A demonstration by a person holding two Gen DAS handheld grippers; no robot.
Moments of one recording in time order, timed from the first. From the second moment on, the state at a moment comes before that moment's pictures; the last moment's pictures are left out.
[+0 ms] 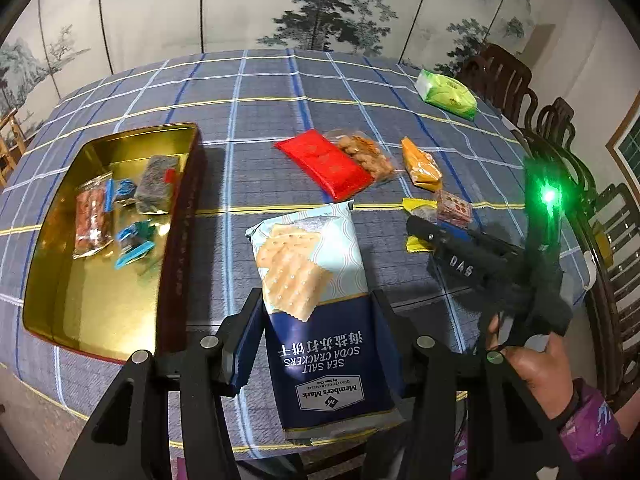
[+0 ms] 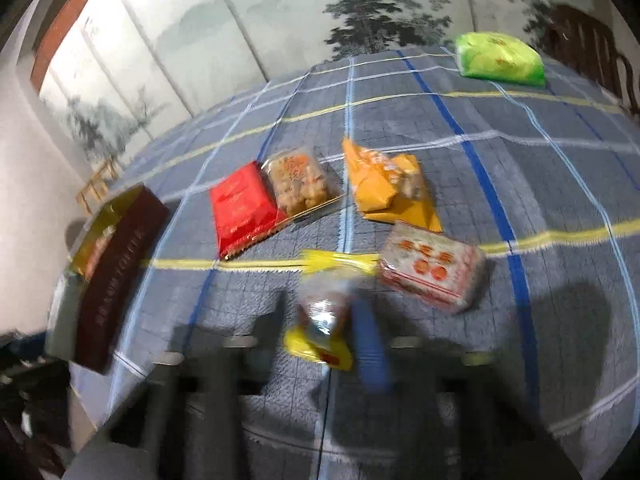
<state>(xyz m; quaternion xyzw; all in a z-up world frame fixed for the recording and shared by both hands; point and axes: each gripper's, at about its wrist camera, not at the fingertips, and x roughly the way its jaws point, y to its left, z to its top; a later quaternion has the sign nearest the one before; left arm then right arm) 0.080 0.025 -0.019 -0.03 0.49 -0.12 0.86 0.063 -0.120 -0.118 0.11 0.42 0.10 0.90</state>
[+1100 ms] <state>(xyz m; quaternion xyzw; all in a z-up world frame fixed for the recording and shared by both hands) 0.089 0.204 -0.009 -0.03 0.45 0.04 0.89 0.078 -0.068 -0.119 0.02 0.40 0.15 0.90</state>
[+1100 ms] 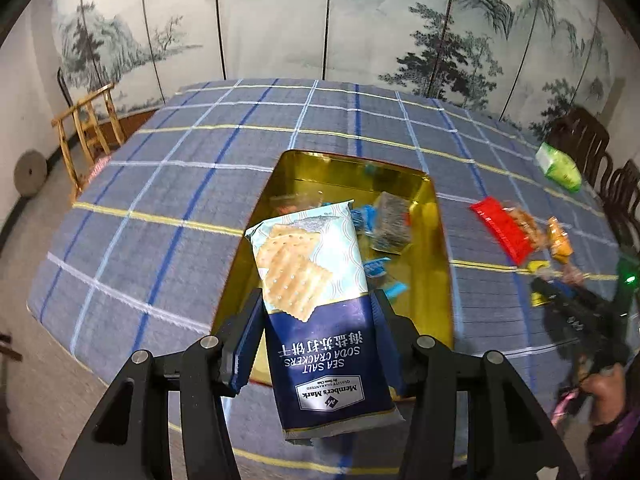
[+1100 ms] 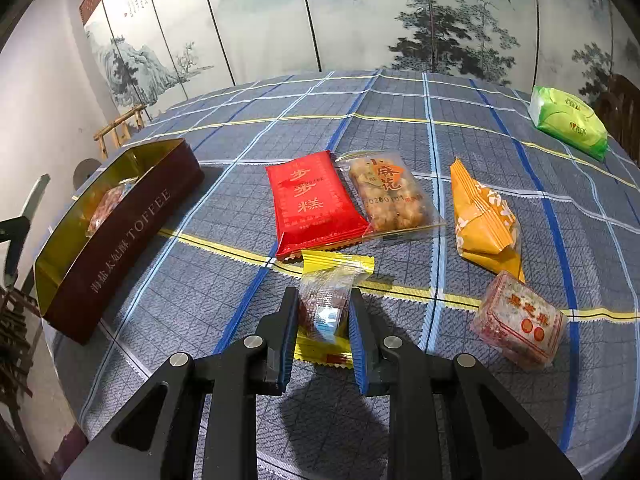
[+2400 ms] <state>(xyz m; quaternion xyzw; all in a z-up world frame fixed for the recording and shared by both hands) 0.127 0.208 -0.065 0.03 0.46 0.04 0.89 0.078 -0.069 -0.118 0.02 0.40 0.15 0.90</state>
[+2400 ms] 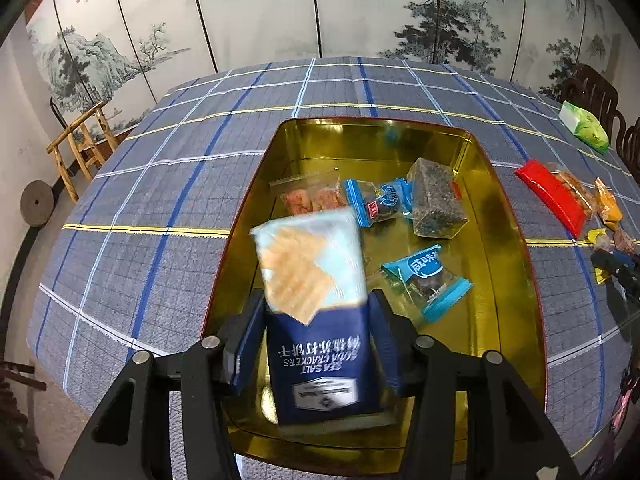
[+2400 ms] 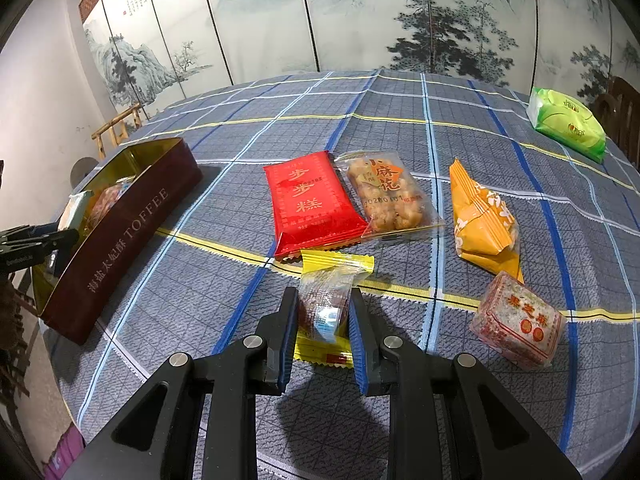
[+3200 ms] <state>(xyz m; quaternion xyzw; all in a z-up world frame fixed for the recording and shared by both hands) 0.097 0.195 -0.050 0.04 0.44 0.07 0.90 0.077 -0.069 -0.119 0.01 0.41 0.15 0.90</state>
